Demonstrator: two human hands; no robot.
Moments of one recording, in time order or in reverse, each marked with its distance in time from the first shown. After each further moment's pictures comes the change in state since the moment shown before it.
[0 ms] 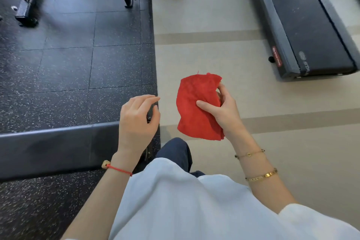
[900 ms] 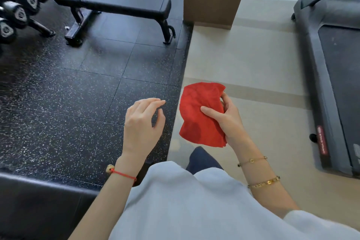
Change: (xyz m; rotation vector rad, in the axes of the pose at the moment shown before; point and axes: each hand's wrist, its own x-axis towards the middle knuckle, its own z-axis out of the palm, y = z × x) left_hand 0.391 -0.082 0.074 0.147 0.191 -0.167; right_hand 0.440 -0.133 0.065 0.049 -0.255 0.053
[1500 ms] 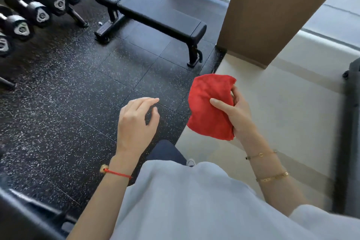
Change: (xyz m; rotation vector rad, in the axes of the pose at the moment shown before) left_hand 0.281 -0.037 0.111 0.115 0.149 -0.322; right_hand 0.372 -0.136 0.000 -0.107 -0.280 -0.013
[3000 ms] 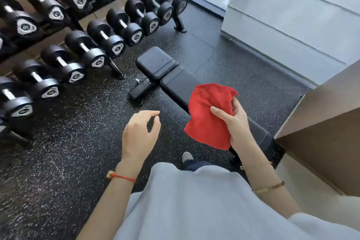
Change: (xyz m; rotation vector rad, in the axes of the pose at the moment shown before) left_hand 0.796 -0.335 0.095 -0.019 0.025 -0.399; right_hand 0.820 -0.199 0.386 0.053 -0.188 0.056
